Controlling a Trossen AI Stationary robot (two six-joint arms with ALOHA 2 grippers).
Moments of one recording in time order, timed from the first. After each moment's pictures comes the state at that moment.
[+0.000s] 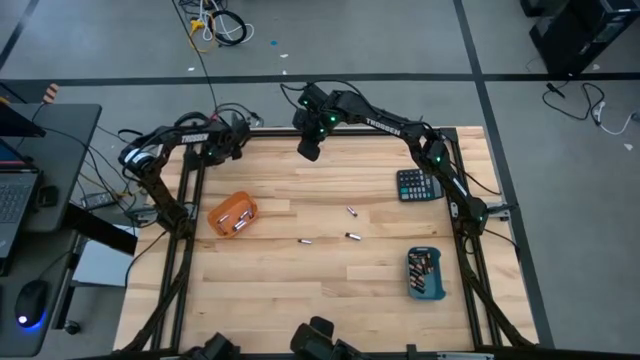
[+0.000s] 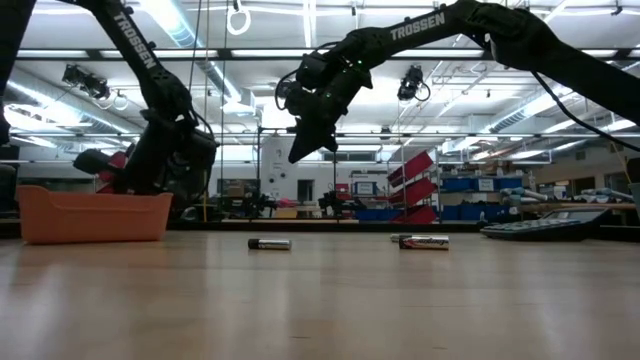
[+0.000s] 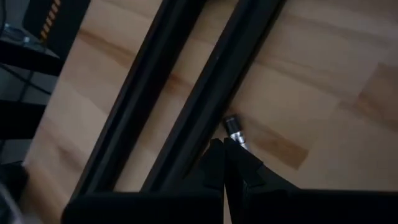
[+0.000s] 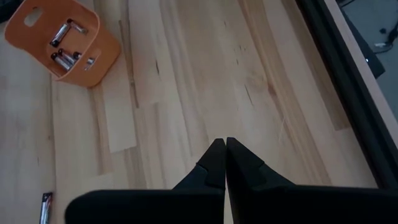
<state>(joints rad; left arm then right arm) 0.96 1.69 0.90 -0.91 -0.59 -1.12 -0.52 2.37 2.33 -0.98 -0.37 -0.11</state>
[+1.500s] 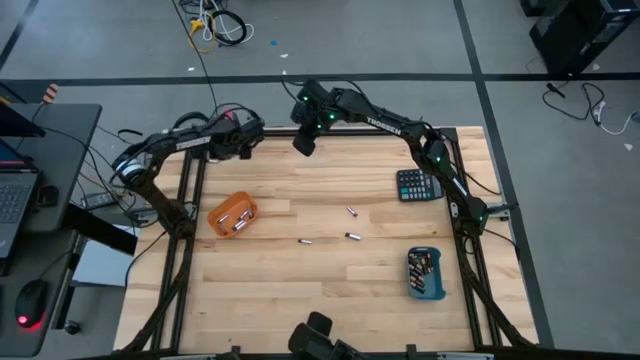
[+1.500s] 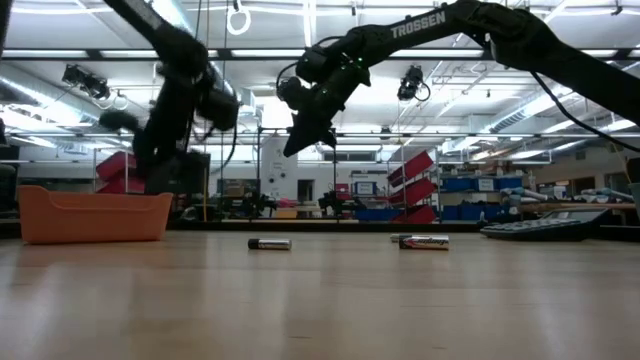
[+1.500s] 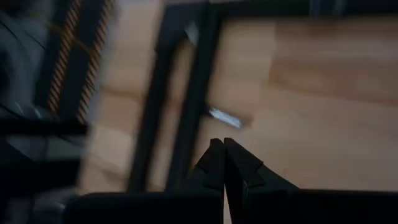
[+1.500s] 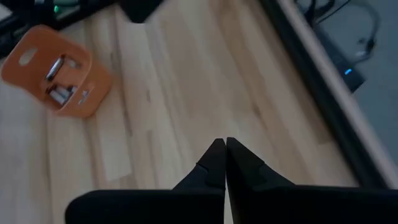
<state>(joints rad) 0.76 1.59 1.07 -1.17 -0.64 -1.02 -0.53 2.37 2.35 -0.92 -0.33 -0.02</state>
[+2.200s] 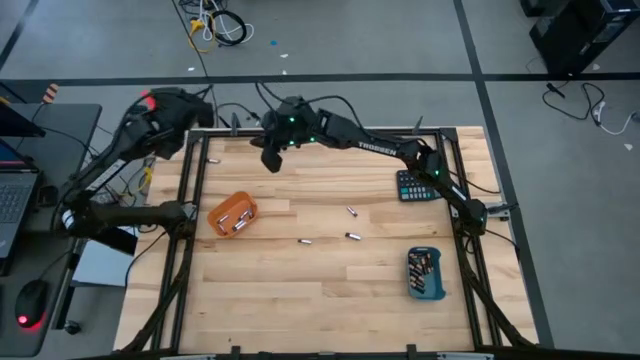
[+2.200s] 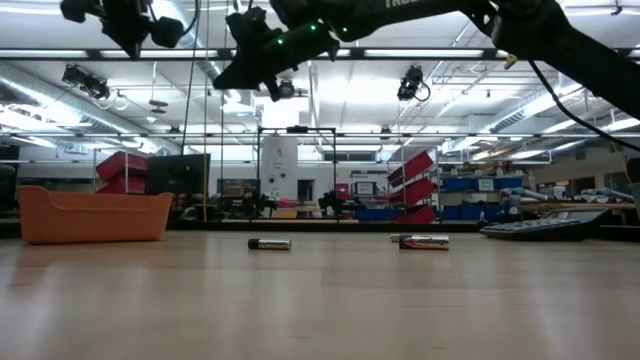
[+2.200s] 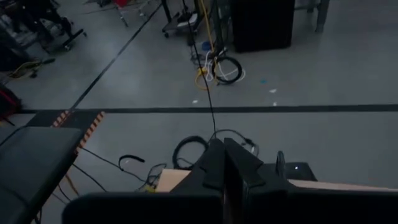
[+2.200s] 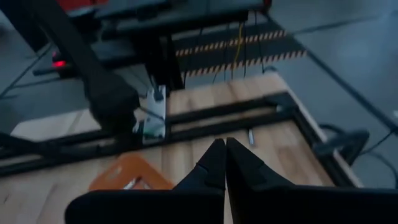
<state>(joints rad) 0.69 1.01 1.32 -1.15 -1.01 -0.59 -0.32 2.35 2.36 -0.39 -0.25 0.08</state>
